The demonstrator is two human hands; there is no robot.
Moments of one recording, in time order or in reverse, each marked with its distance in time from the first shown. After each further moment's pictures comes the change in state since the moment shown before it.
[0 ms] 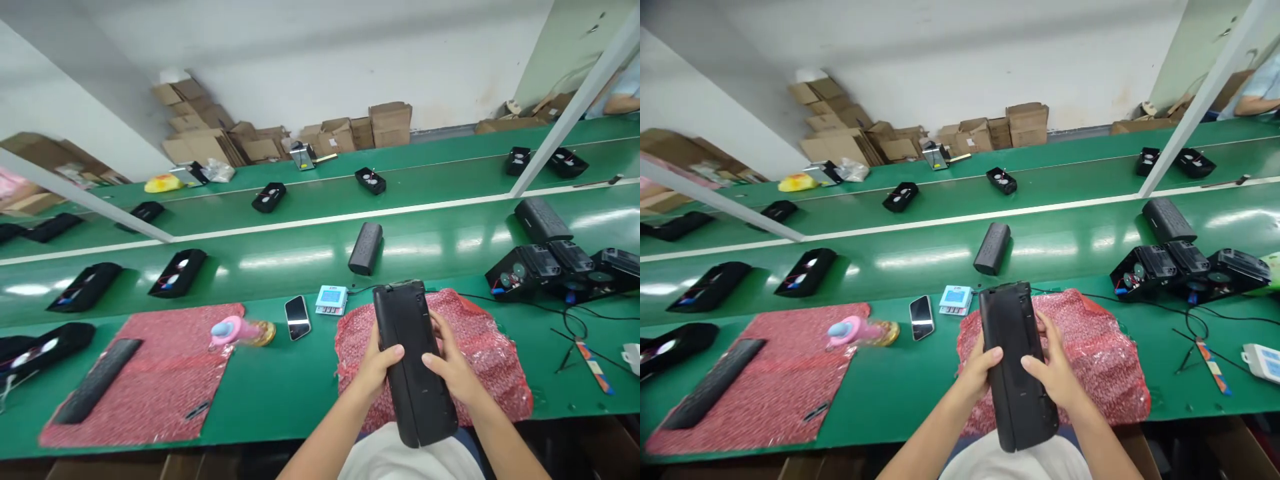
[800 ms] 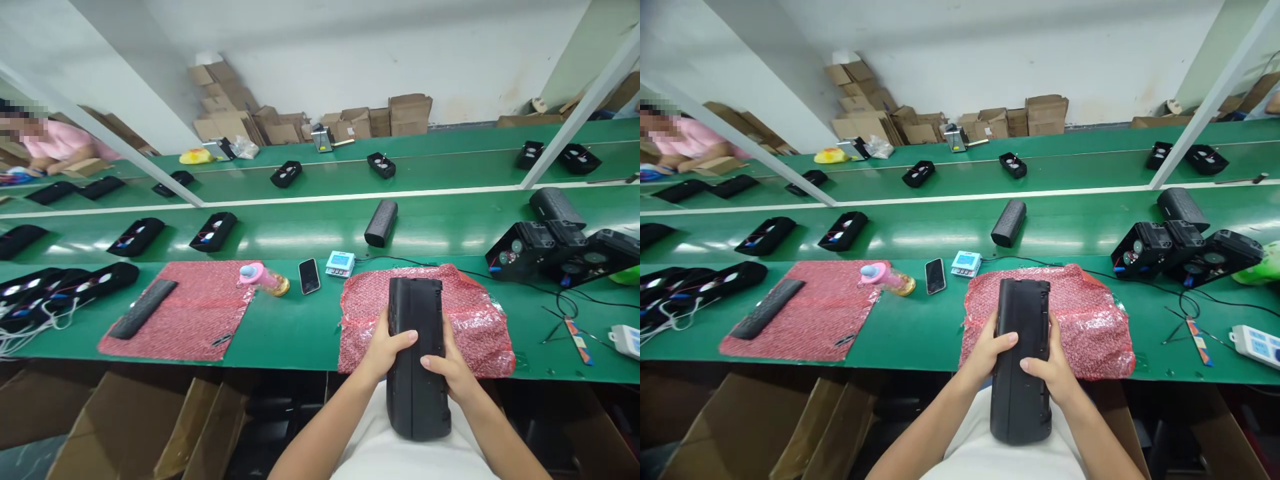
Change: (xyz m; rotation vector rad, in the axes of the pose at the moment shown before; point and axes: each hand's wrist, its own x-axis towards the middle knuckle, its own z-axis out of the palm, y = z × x) left_hand -0.077 -0.048 0.017 0.075 0.001 0.076; right_hand -0.089 0.034 0.001 0.359 -0.085 0.117
